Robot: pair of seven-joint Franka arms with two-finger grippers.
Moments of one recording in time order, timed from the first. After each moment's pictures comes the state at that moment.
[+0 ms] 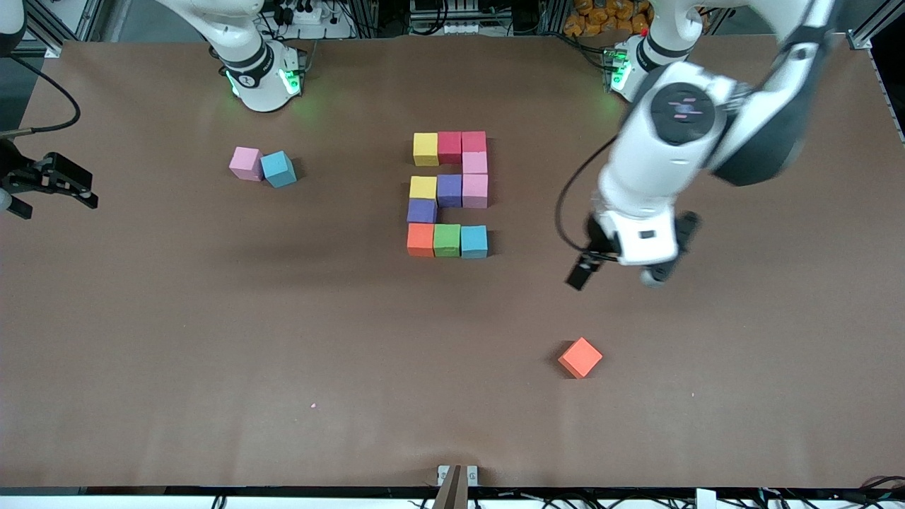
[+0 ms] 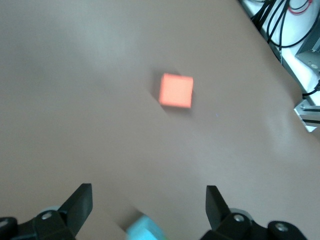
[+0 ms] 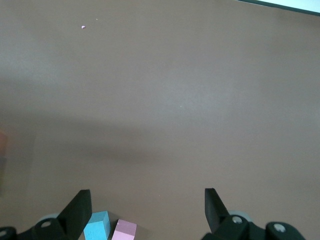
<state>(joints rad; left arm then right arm) -0.03 0.33 -0.46 -1.49 0.20 1.90 -1.31 -0.21 -0.02 0.12 -1.65 -0.01 1.70 -0.26</state>
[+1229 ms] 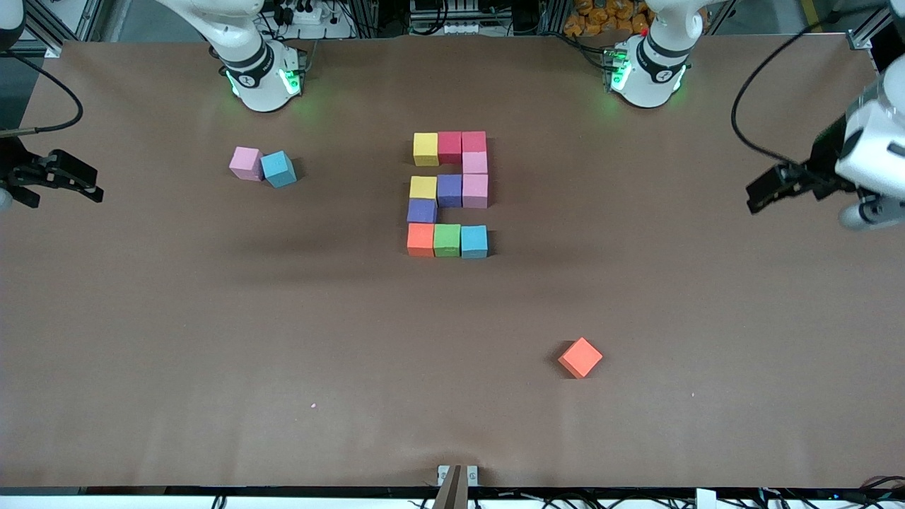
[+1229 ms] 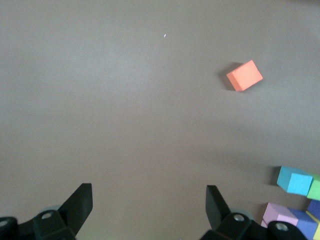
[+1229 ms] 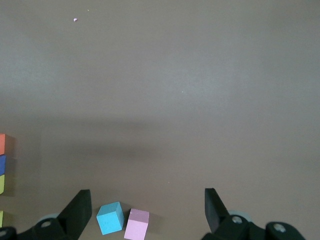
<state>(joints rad) 0.27 0.11 -0.47 -1.37 0.11 1.46 -0.38 -0.21 -0.02 0.13 -1.64 -0.01 1.64 -0.17</state>
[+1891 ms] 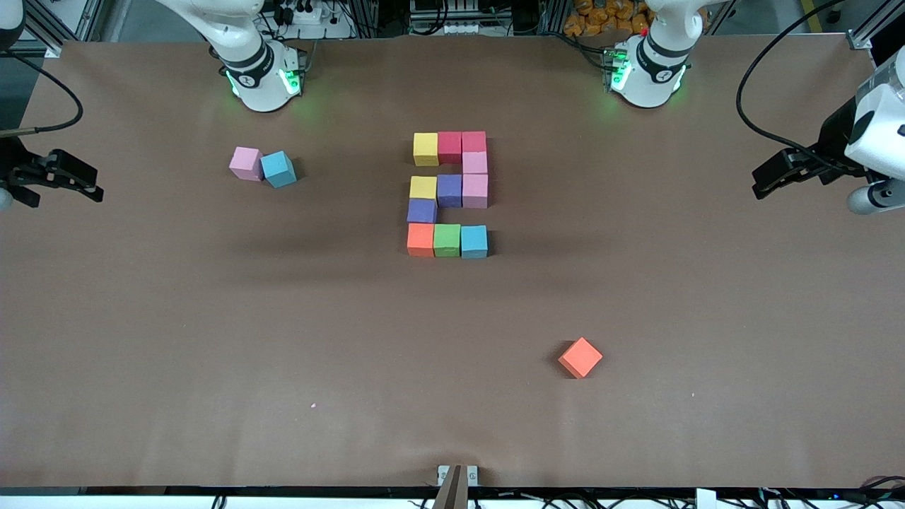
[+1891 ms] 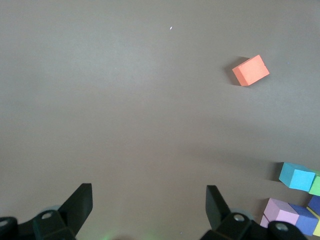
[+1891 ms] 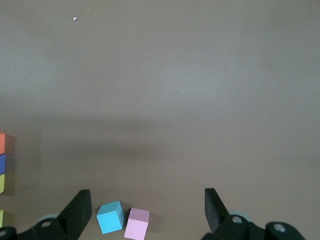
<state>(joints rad) 0.15 0.10 -0.31 -1.38 0.09 1.45 -0.37 -0.21 -0.02 0.13 -1.64 -0.01 1.63 -0.16</state>
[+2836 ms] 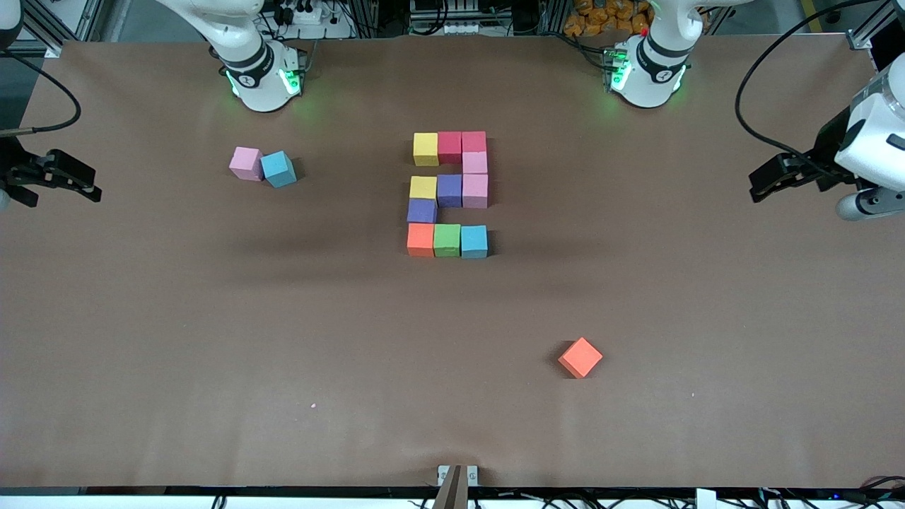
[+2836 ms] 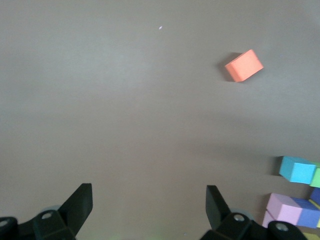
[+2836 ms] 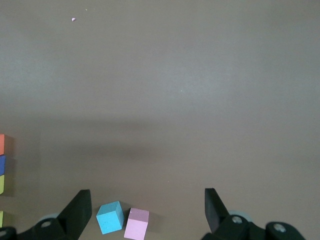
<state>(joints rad) -0.01 0.10 -0.13 -1.41 0.04 1.49 -0.30 -0.21 -0.02 0.12 -1.64 -0.01 1.63 -0.16</state>
